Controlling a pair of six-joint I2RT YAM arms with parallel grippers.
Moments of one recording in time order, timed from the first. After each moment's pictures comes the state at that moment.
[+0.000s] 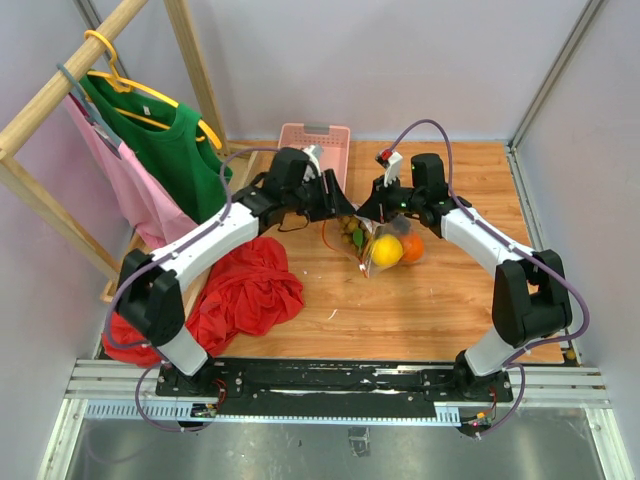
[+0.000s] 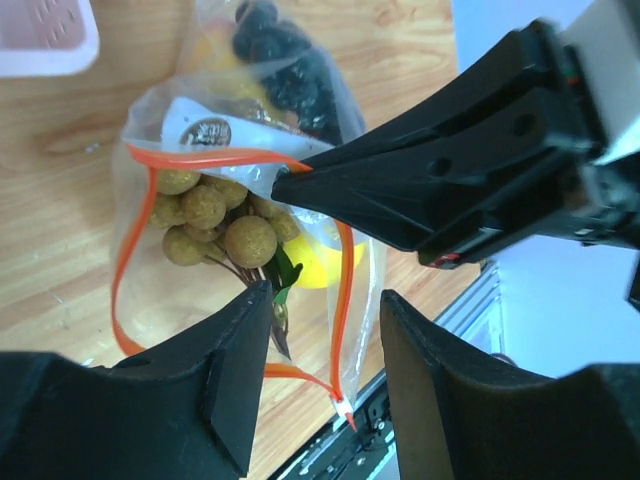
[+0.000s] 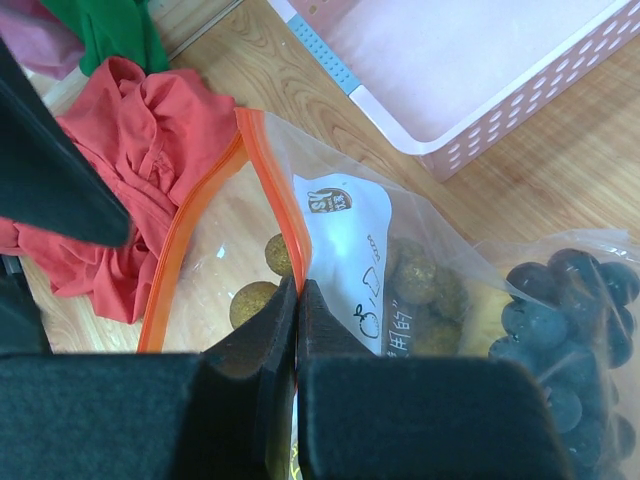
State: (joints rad) left arm -0.59 1.57 1.32 -0.27 0.30 -0.76; right arm 0.33 1.60 1.12 -0.08 -0.68 0.03
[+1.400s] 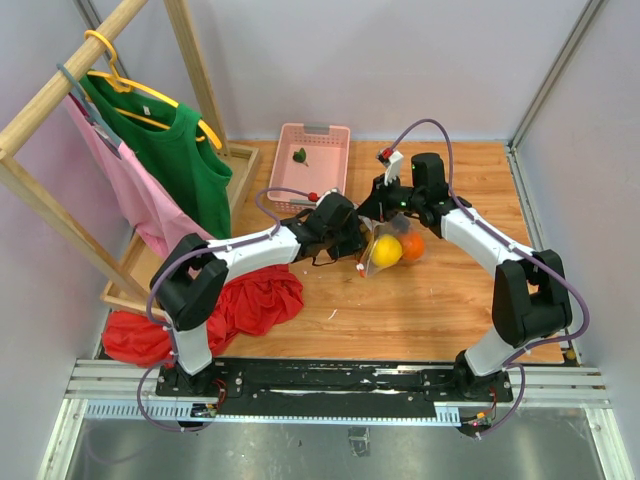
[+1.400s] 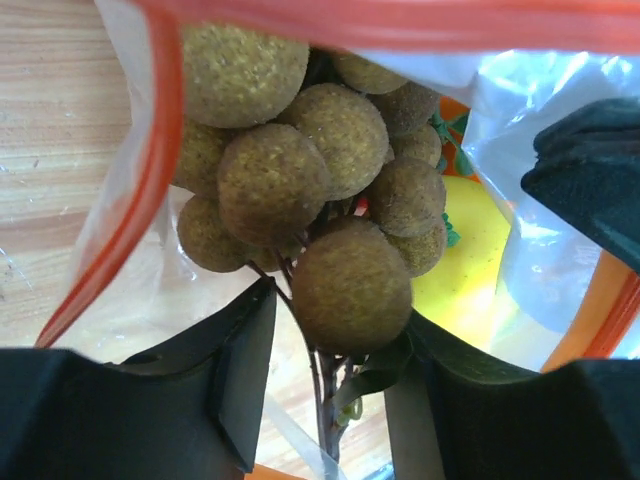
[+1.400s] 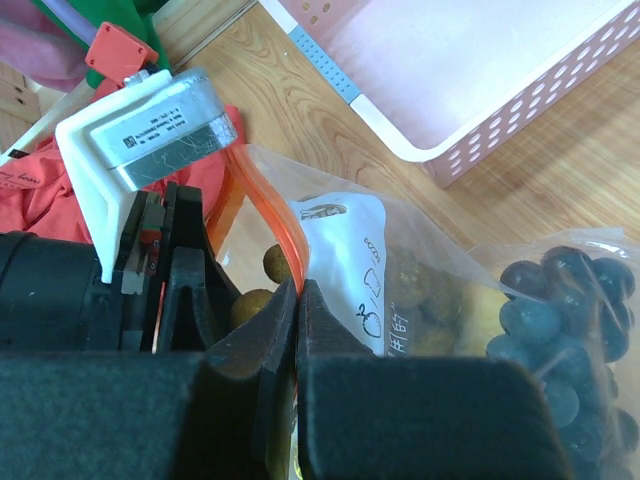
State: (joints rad) left arm -0.82 1.80 1.23 -0.18 -0.05 -1.00; right arm 0.33 1.60 1.12 -0.06 -0.68 0.06
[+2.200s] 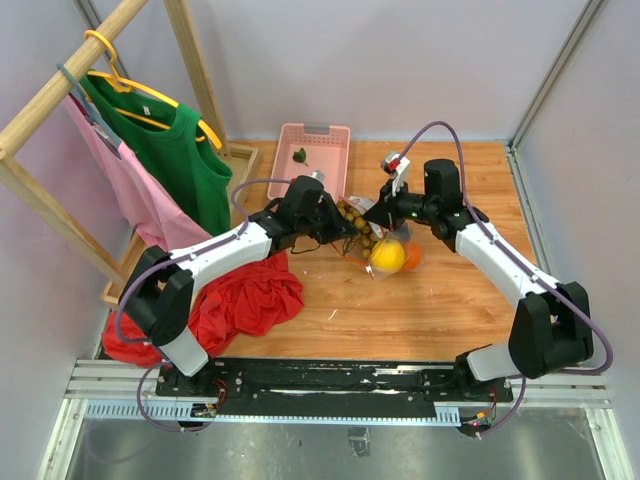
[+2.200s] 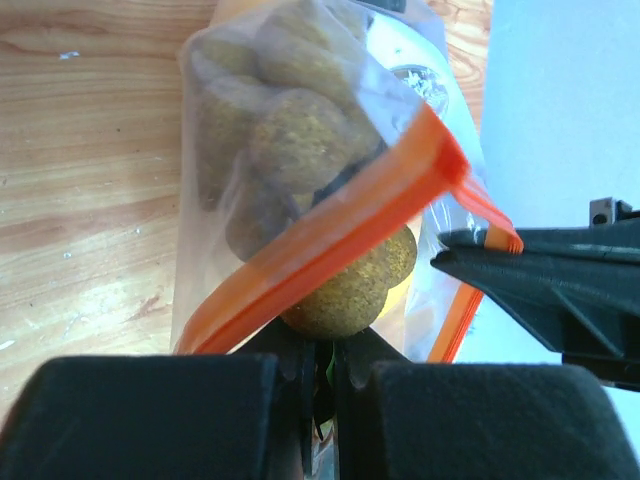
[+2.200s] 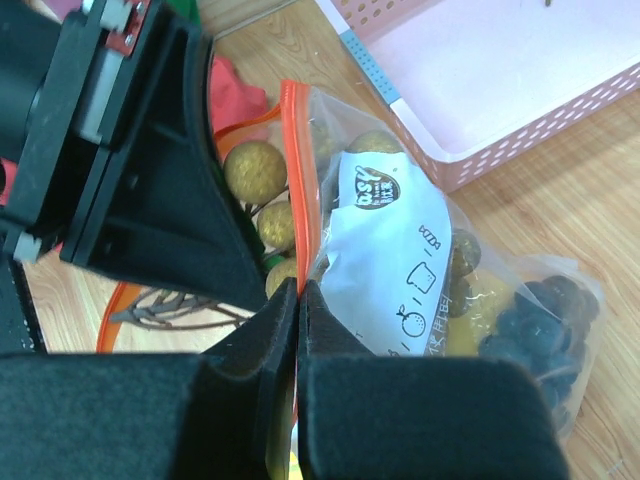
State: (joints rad) left arm -0.72 1.63 1.17 -0.12 0.11 -0.99; right arm 0.33 1.42 1.05 -0.12 -0.72 -0.11
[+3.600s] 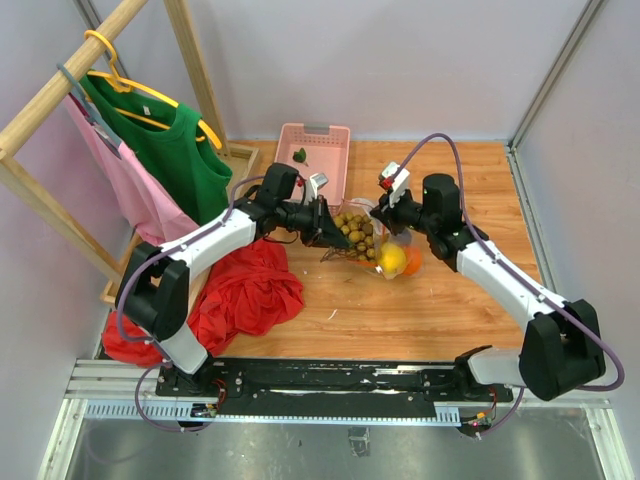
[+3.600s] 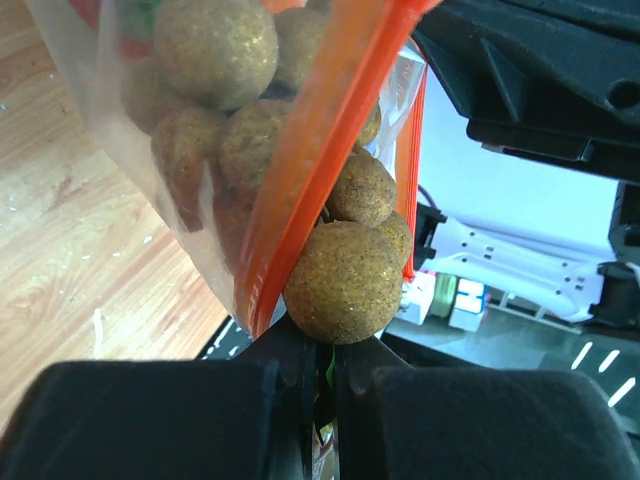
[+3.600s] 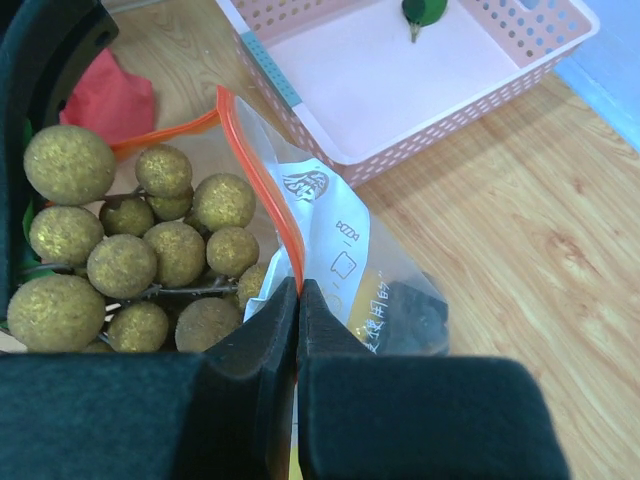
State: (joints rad) left arm -0.53 1.64 1.18 -0.22 0.83 -0.85; right arm 0.39 1.30 0.90 0.01 -0.44 -0.31
